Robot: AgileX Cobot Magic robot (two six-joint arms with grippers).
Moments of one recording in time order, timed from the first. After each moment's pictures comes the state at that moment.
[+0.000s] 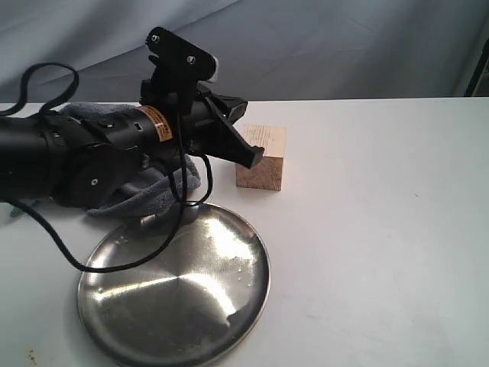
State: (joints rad) left arm -0.64 1.74 -0.95 0.09 -0.36 0.01; right arm 0.01 0.00 0.00 0.04 0.34 -0.10
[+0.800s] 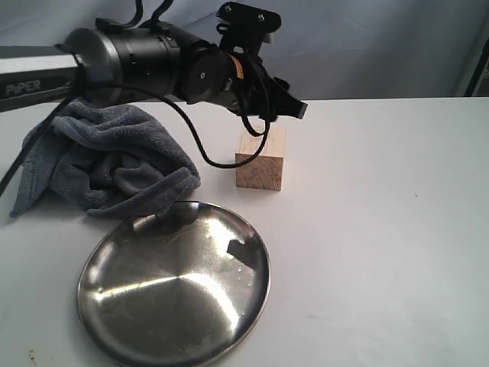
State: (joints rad) left arm -0.64 2.11 -1.65 0.09 0.34 -0.12; right arm 0.01 0.00 0.00 0.04 0.34 -0.10
